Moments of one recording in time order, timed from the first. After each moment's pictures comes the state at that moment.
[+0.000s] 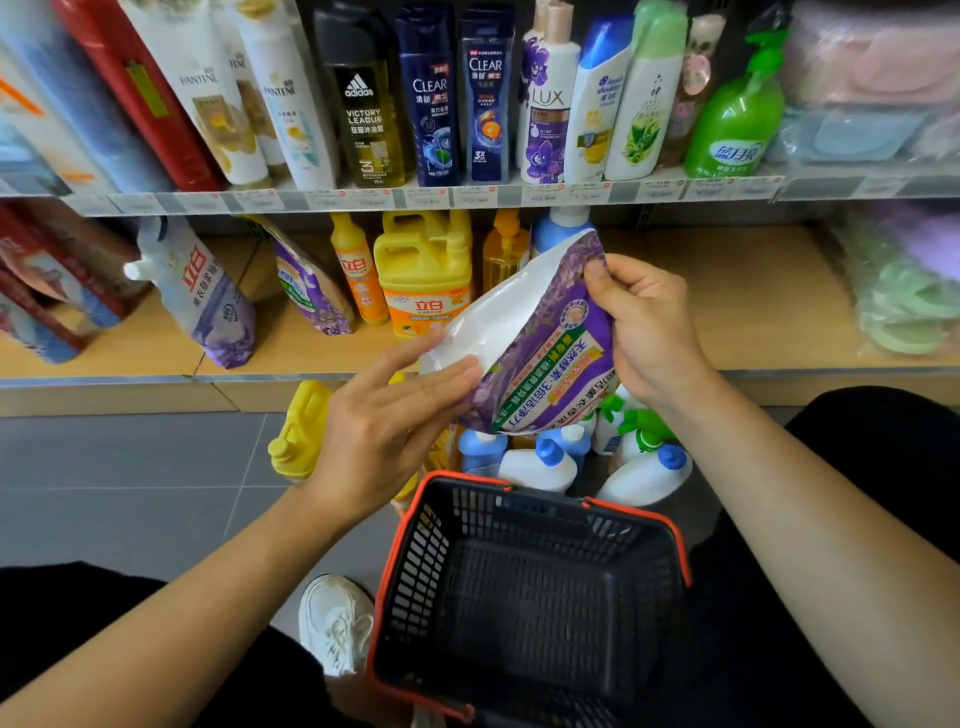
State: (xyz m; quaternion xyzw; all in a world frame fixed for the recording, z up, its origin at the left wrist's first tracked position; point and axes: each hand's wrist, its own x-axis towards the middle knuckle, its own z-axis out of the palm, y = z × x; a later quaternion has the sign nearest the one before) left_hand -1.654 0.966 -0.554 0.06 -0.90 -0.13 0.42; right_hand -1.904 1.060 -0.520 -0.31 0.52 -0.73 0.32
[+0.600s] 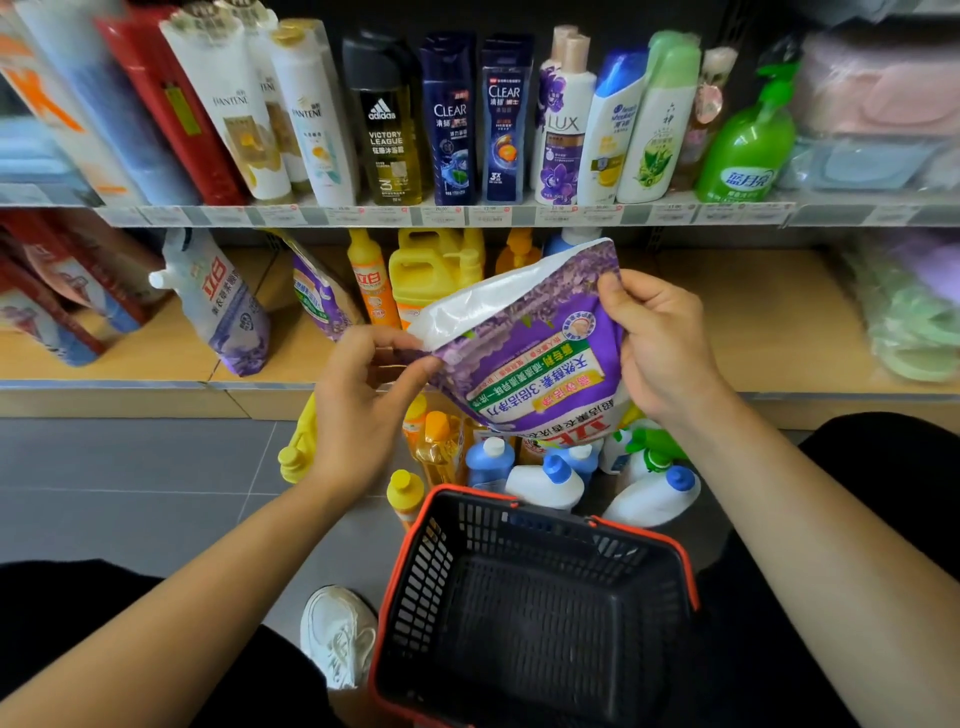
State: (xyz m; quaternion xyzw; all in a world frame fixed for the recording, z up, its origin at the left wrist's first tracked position) left_hand -1.658 0.952 -0.544 0.29 -0.75 -0.37 0.46; right_hand -1.900 1.060 -0.512 -0.28 0.51 -0.74 0.34
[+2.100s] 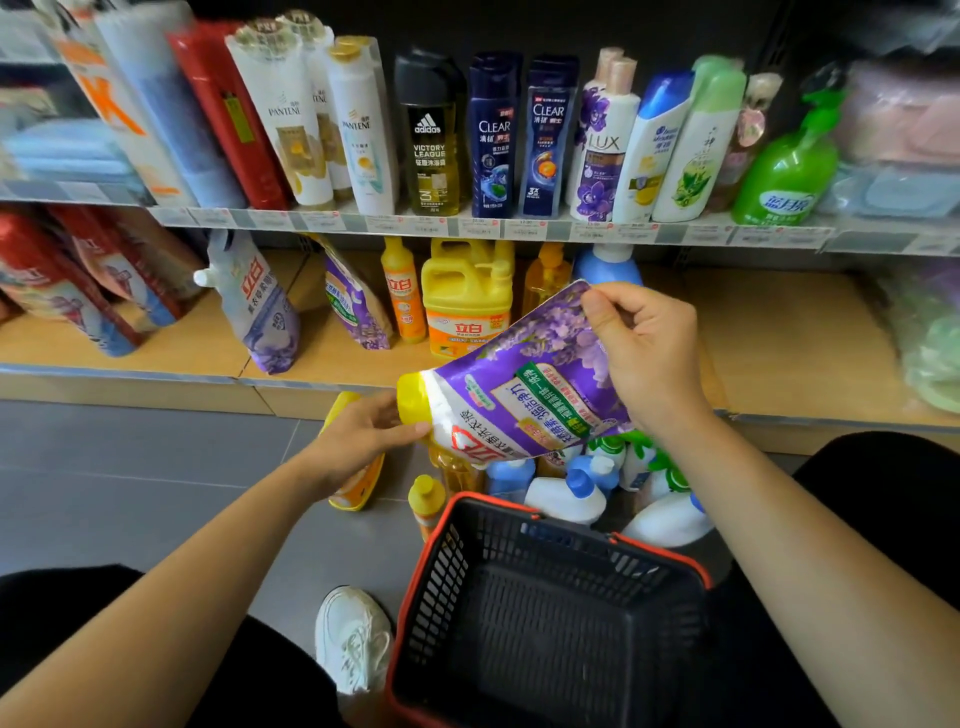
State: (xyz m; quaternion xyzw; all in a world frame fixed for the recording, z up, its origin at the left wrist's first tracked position) left_hand -1.612 0.898 -0.589 0.34 -0.67 -0.64 0.15; right_hand -1.867 1.043 -0.498 -0.48 0.61 -0.63 0.08
